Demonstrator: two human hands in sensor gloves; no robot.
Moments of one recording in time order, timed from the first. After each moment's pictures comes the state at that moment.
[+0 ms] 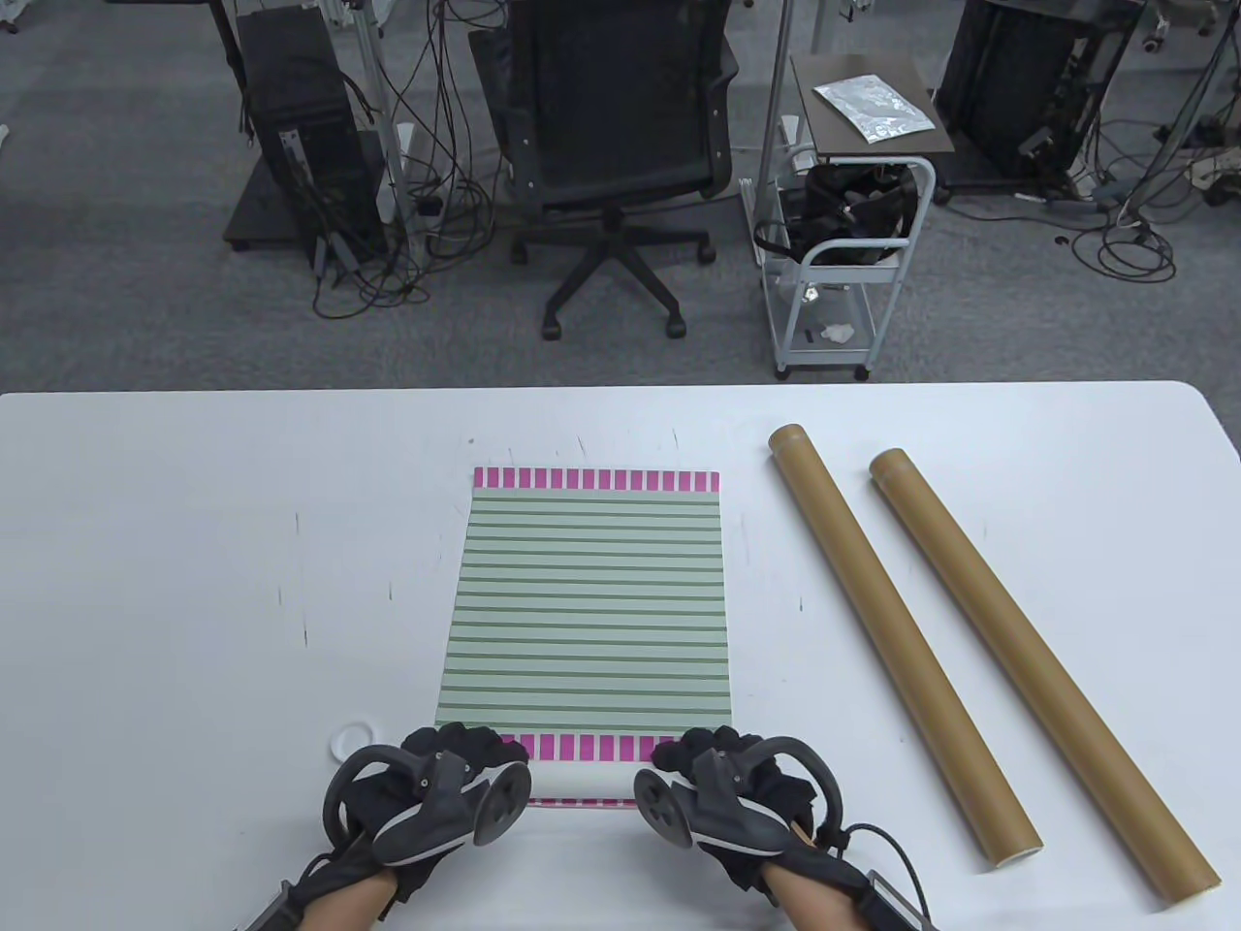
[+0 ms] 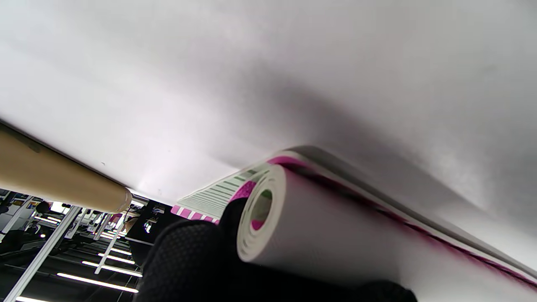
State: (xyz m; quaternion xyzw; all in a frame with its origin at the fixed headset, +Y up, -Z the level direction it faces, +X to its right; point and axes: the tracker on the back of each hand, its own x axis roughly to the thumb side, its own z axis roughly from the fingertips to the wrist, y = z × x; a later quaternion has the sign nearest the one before) left_hand -0.176 -0.746 -0.267 -0.04 -0.16 -0.13 0.98; right_hand 0.055 -0.755 -0.267 -0.22 -0.02 -0.97 0.12
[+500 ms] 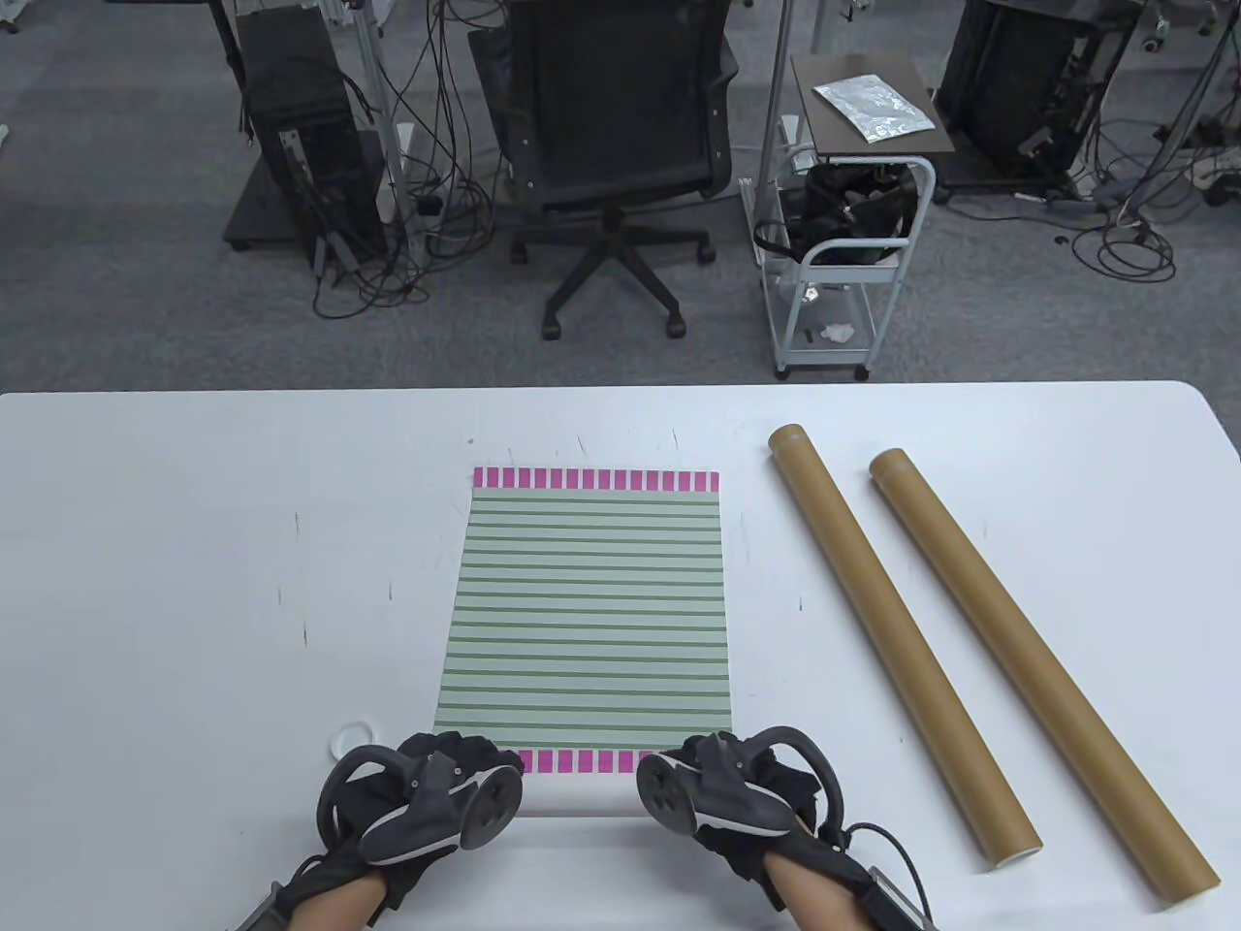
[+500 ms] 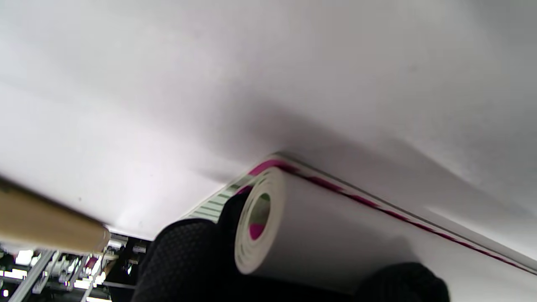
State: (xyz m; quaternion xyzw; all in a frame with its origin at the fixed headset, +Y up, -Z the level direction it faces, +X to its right) left_hand -0.179 -0.746 -0.259 -0.03 -0.19 -0.12 0.97; right_hand 0.059 -0.755 -0.274 -0.22 -0.08 -0.97 0.07
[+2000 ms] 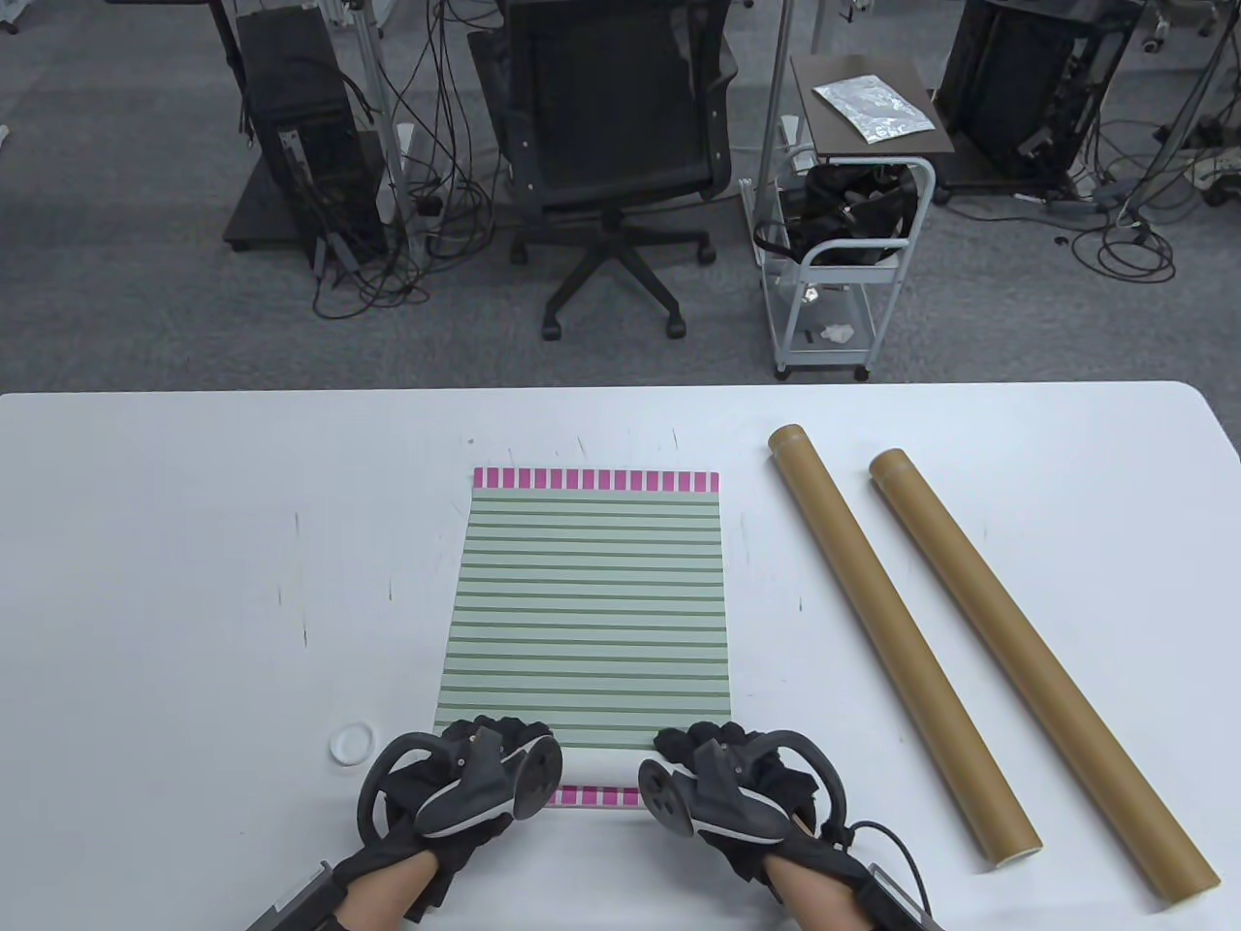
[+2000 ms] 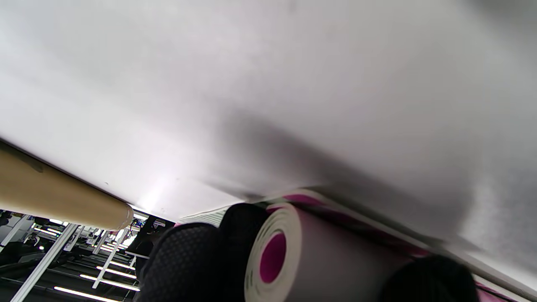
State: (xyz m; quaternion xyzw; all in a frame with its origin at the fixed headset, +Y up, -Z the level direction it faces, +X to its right) left_hand -0.146 -0.759 -0.278 -0.08 -0.15 -0.15 0.97; right_hand 0.060 -0.767 -0.273 -0.21 -0.03 -0.97 0.13
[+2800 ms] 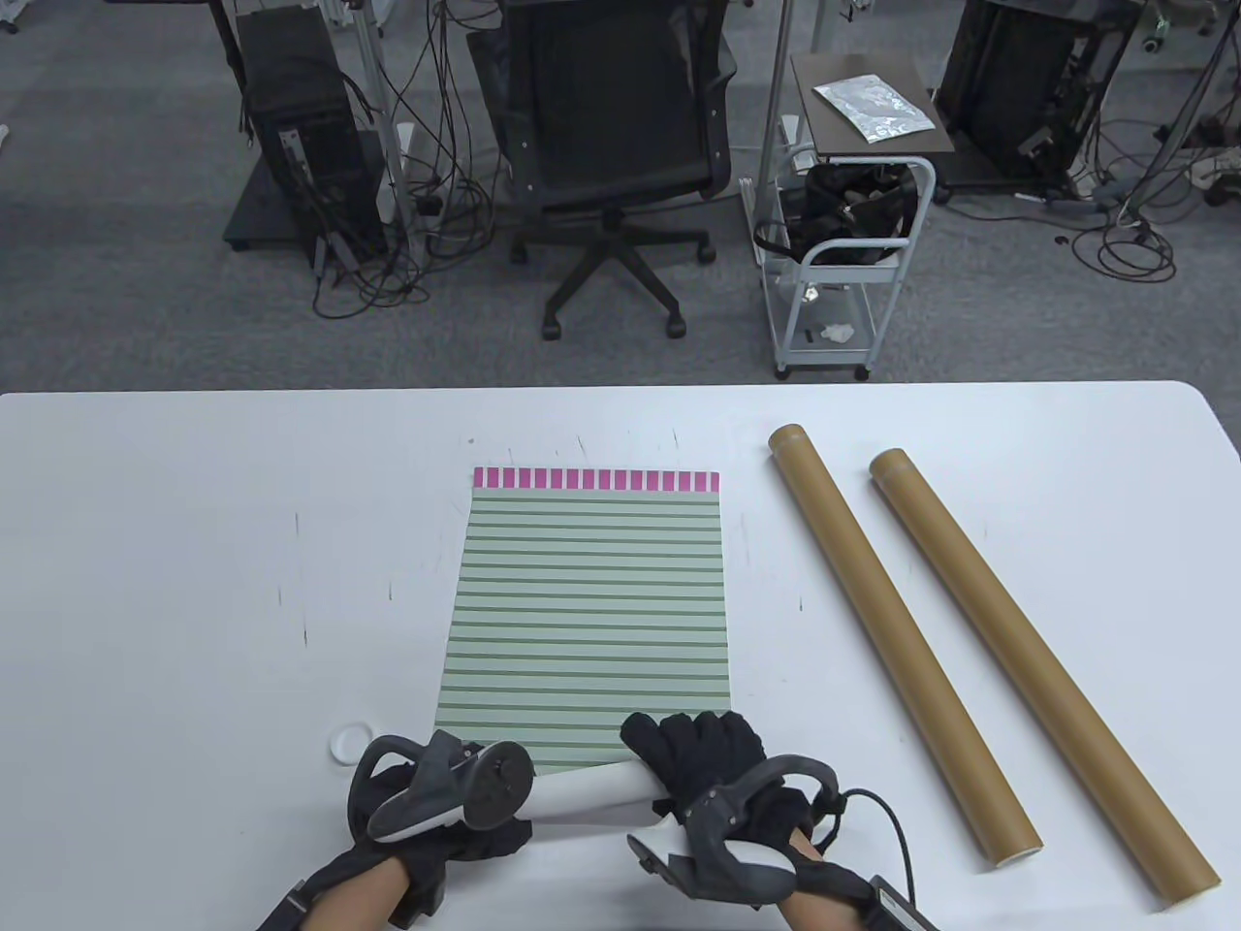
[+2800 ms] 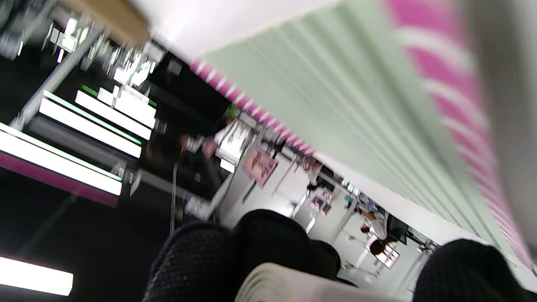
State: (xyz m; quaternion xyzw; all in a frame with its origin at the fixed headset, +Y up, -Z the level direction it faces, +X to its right) left_hand -0.169 -0.745 -0.270 -0.14 -0.22 0.04 0.96; right_hand 0.046 -0.739 -0.236 -0.30 0.27 -0.88 0.24
